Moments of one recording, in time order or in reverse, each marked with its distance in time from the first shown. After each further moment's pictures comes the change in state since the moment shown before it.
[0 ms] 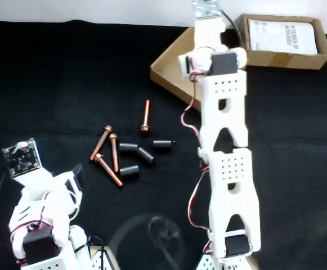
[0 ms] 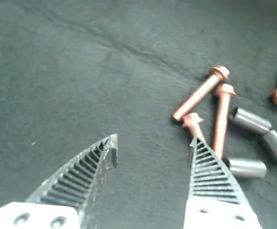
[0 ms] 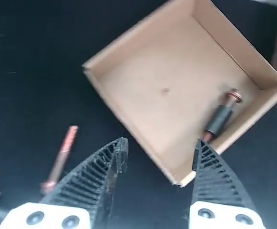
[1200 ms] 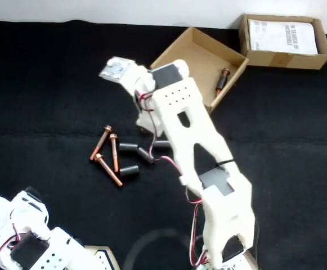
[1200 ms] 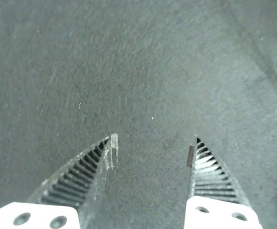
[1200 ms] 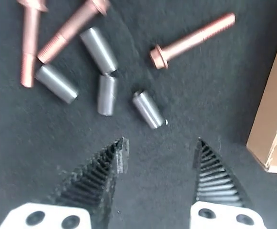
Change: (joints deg) left arm -33.8 0.0 6.0 0.0 0.1; right arm -16.0 -27.5 56.8 0.3 30.1
